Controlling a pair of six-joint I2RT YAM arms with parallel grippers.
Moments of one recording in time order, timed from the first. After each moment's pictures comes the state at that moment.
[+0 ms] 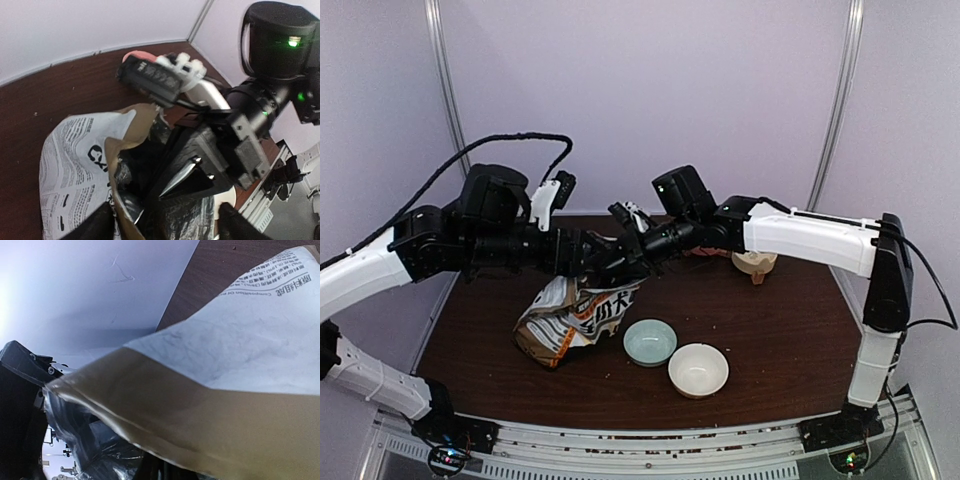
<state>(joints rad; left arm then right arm) -0.98 1.20 1.26 -0.56 -0.11 -0.46 0.89 1.88 1.66 -0.35 -0.70 0.76</state>
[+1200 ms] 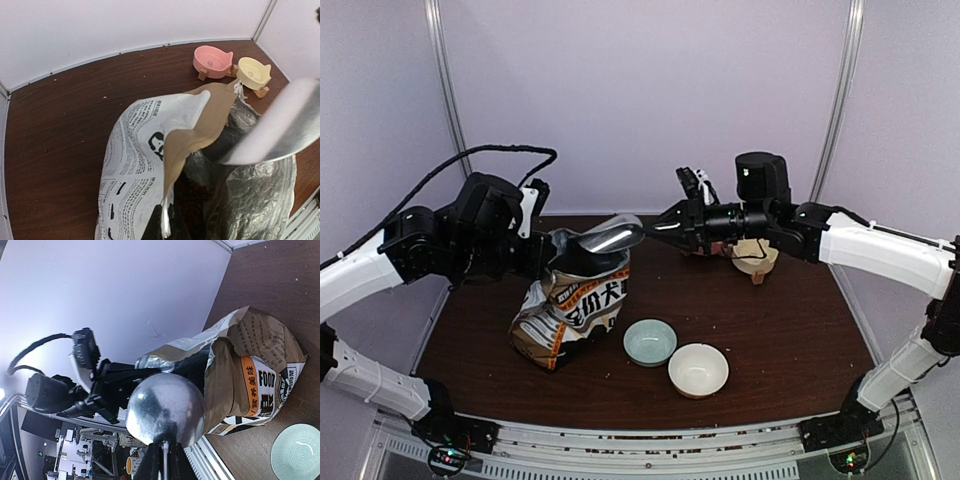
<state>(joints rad) -0.98 1.17 1.25 -0.75 -0.41 -0.47 0.78 1.49 1.28 -0.04 -0.60 0.99</state>
